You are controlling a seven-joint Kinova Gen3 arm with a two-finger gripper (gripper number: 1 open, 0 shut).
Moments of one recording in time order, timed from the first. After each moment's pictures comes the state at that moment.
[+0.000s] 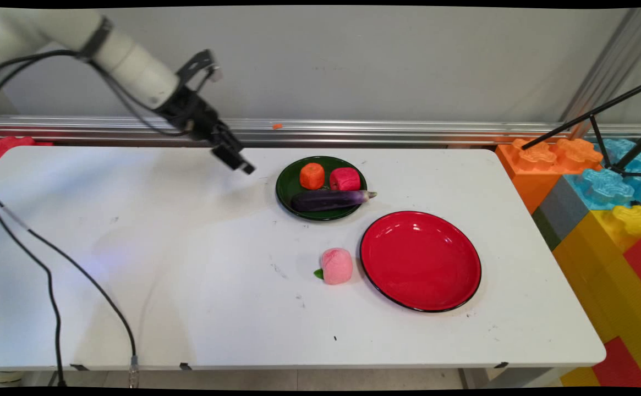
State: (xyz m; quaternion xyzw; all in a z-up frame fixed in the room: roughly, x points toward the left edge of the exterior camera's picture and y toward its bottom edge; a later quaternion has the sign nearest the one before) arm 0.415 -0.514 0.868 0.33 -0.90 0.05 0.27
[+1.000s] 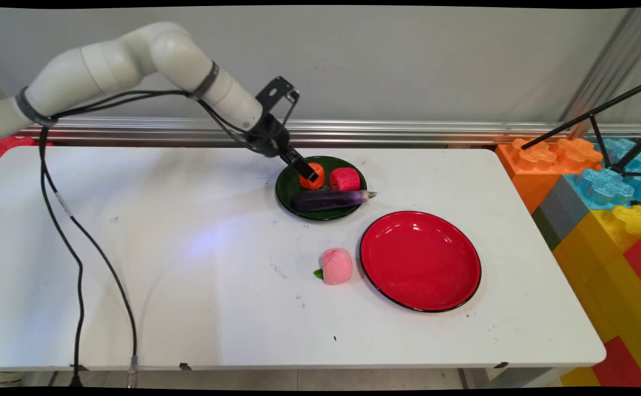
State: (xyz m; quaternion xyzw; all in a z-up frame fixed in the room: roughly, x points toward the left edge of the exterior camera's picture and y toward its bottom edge) arm 0.309 -0.586 0.791 0.40 -0.87 0.07 0.28
